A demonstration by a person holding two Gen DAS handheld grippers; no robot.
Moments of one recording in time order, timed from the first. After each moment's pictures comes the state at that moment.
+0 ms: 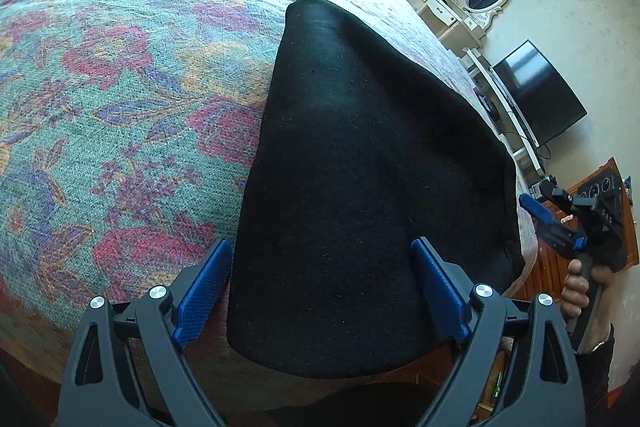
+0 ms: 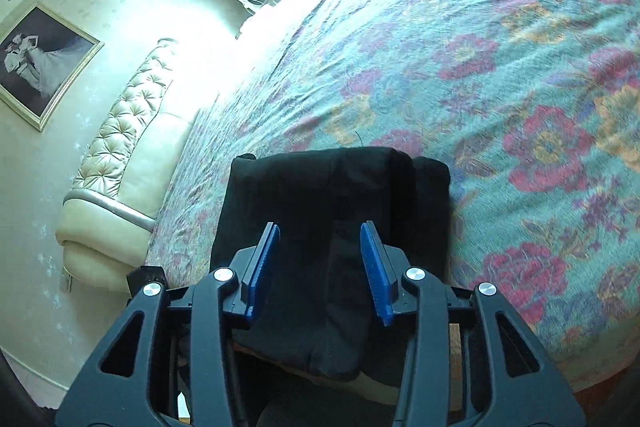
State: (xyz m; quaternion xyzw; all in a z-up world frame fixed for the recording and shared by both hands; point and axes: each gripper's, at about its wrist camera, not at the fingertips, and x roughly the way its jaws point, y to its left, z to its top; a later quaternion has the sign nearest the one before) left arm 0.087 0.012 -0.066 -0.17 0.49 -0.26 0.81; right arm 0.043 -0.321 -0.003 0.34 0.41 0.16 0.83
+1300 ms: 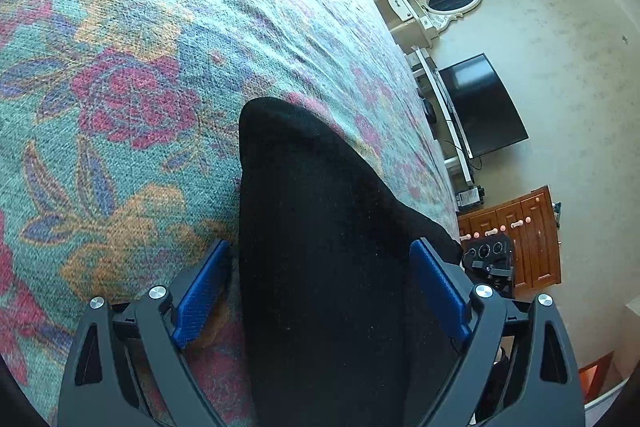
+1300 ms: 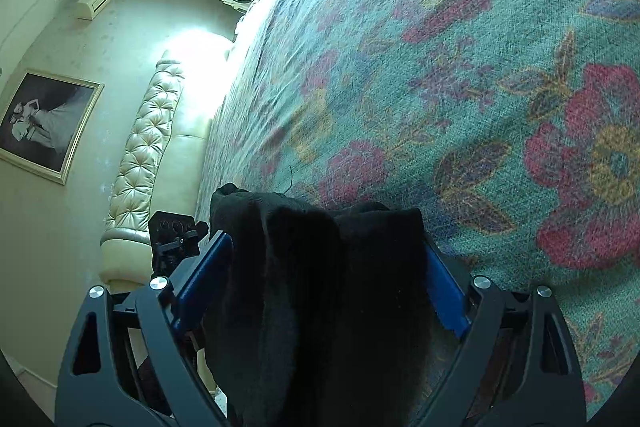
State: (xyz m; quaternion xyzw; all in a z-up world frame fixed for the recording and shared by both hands) left arm 0.243 -0.015 -0.079 -0.27 0.53 -0.39 0.71; right arm 0.108 -0.358 -0.084 0.44 0.44 0.17 0.76
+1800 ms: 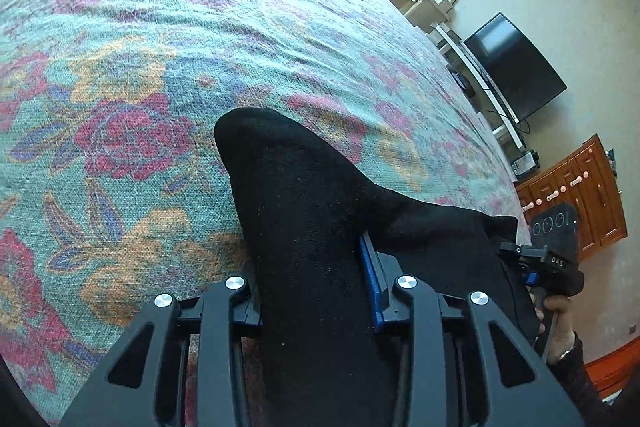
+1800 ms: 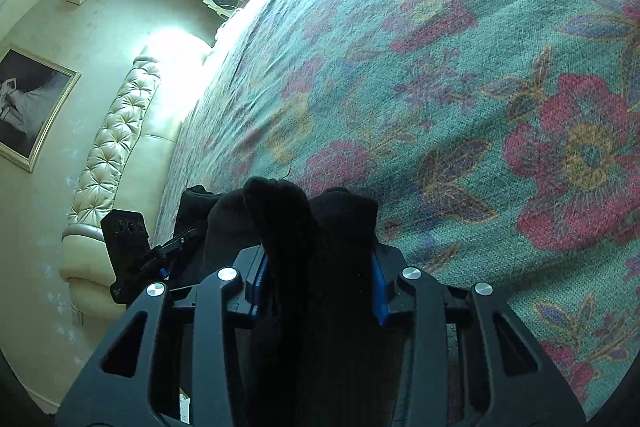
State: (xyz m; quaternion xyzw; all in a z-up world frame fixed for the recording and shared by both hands) left arm 0.223 -0.049 -0.063 -0.12 0.50 -0.34 0.79; right arm 0.099 -0.334 -0.072 0.40 0.42 0.13 0.80
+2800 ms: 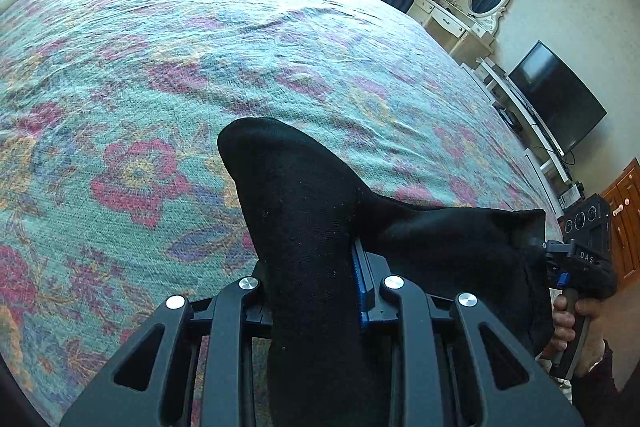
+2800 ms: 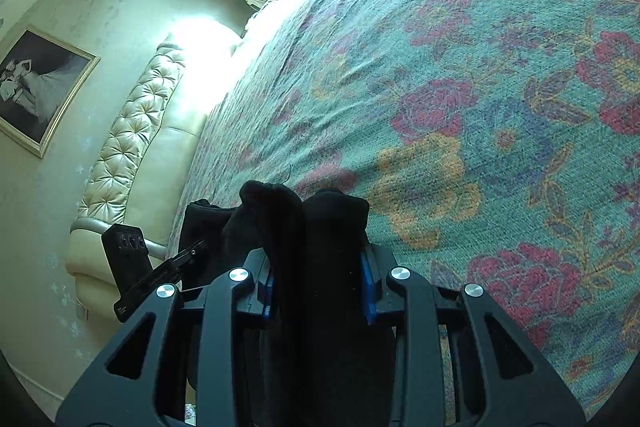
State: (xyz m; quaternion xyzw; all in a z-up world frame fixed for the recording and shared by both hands) left arm 0.277 0.036 -0.036 -0.11 0.46 -0.25 0.85; right arm 0.215 -0.258 -0.045 0.39 0.41 0.18 0.80
